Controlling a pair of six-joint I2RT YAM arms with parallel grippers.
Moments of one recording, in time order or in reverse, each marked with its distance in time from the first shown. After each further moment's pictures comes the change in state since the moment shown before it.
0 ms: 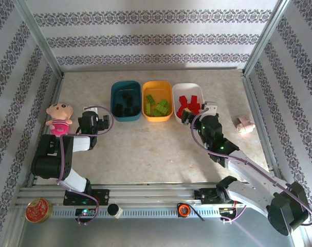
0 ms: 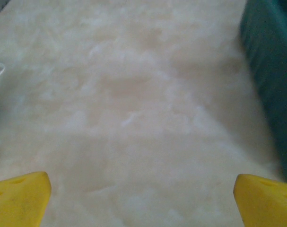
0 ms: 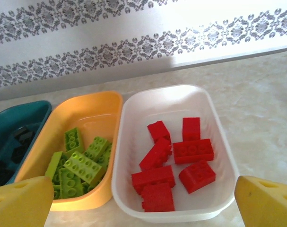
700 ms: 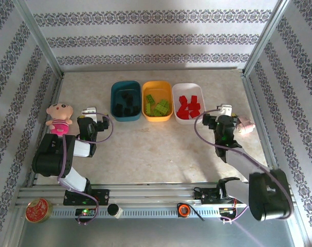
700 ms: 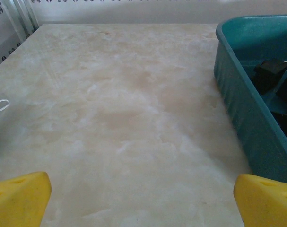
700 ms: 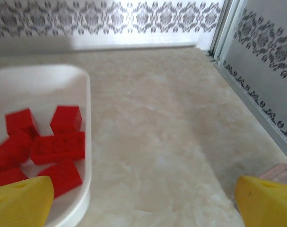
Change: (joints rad) left arm 0.013 0.030 -0.131 0.347 0.037 0.021; right arm -0.395 0.220 -0.168 0.332 -0.105 -0.306
